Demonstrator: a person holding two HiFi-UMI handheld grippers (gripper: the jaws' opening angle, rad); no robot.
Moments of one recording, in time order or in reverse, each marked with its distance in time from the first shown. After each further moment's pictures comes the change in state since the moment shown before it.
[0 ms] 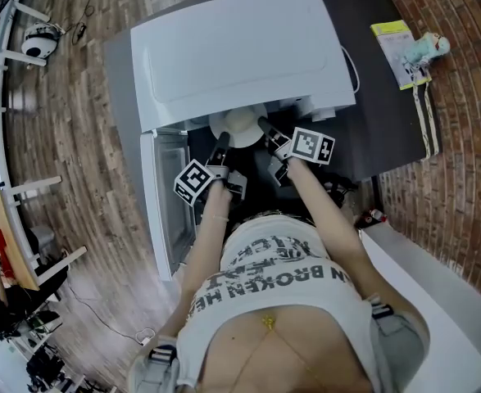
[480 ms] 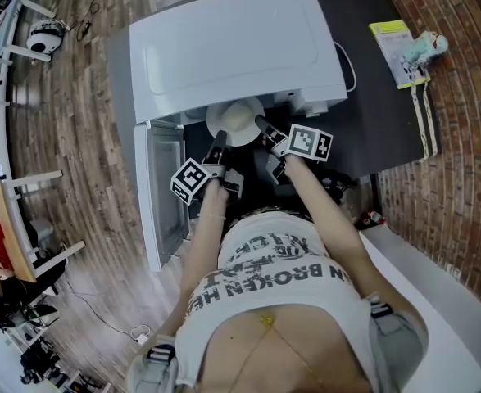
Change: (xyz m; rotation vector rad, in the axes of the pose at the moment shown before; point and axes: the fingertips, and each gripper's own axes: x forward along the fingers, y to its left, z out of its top) left arm -0.012 -0.007 -0.010 -0.001 -0.034 -0.006; right arm -0.013 0.006 -0.003 -0.006 0.035 0.012
